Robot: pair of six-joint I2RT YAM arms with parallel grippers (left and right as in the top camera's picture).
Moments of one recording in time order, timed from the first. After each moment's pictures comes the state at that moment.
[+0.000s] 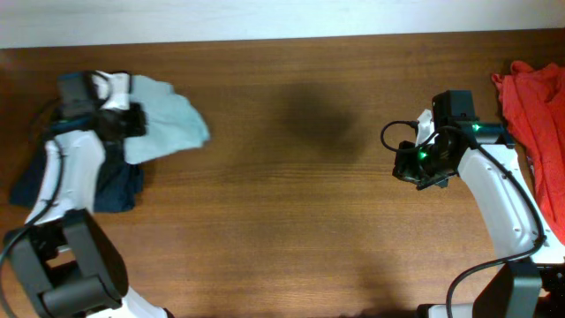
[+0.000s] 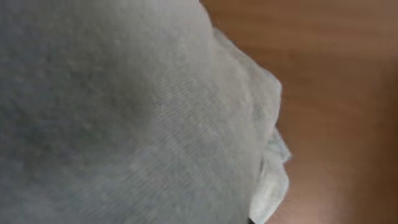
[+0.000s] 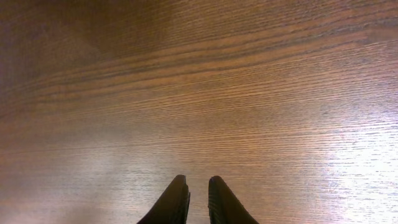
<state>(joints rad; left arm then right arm) 0.30 1.82 1.40 -0.52 0.29 0.14 -0.05 1.55 1.21 -1.04 -0.26 0.22</state>
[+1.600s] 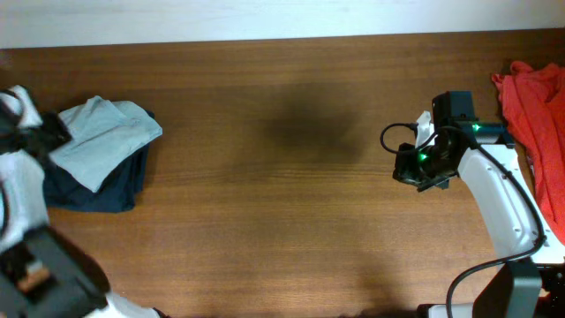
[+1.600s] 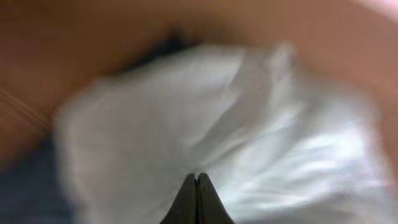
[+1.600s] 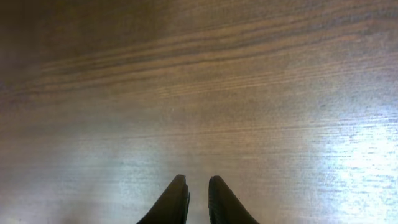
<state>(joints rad) 0.57 1.84 1.41 -0.49 0.15 0.02 -0.05 1.55 1.21 -1.07 -0.26 0.20</state>
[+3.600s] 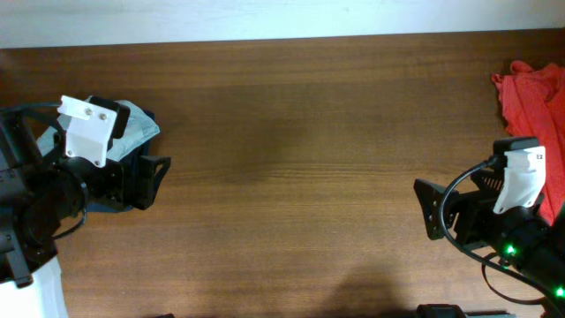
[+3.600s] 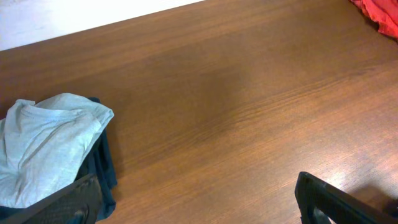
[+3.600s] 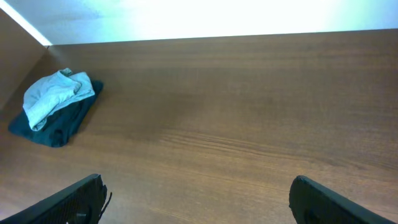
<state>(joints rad) 0.25 1.21 1.74 -1.41 0.52 0.43 -0.05 0.87 1.56 -1.30 -0.35 0.04</state>
